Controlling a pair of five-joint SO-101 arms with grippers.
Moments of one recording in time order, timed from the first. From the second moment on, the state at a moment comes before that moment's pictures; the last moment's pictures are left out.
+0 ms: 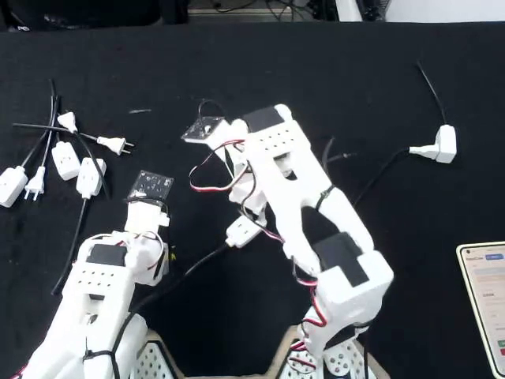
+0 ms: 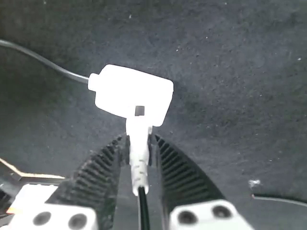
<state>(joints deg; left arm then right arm) 0.9 -52.1 78.5 49.6 -12.8 -23.5 15.6 -1.4 92.9 33.3</state>
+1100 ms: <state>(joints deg) 0.9 -52.1 78.5 49.6 -12.8 -21.5 21.7 -5.8 94.5 29.1</state>
